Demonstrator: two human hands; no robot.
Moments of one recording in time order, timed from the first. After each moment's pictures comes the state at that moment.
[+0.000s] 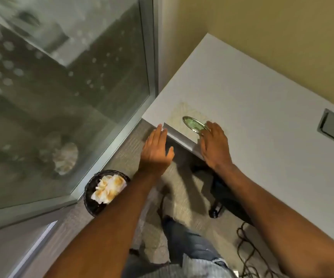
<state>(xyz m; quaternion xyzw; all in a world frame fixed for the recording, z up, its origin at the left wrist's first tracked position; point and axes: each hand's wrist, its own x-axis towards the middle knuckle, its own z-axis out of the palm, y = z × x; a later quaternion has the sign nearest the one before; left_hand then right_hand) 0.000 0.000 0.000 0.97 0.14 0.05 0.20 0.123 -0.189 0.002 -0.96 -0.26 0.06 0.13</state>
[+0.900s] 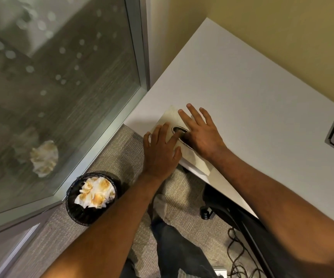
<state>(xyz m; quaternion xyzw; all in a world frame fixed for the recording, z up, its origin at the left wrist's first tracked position) 0.099 -0.023 -0.057 0.98 0.13 0.01 0.15 0.234 -0.158 -0.045 -0.87 -0.48 -0.02 -0.01</state>
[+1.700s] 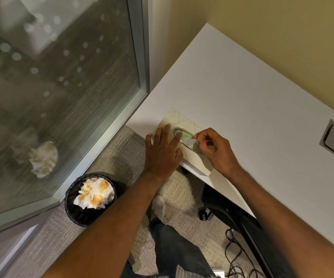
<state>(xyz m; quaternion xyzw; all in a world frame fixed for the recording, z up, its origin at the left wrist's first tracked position) 0.101 -0.021 -0.059 0.98 0.12 0.00 0.14 0.201 -0.198 -0.008 -0.83 -0.18 0.25 0.46</state>
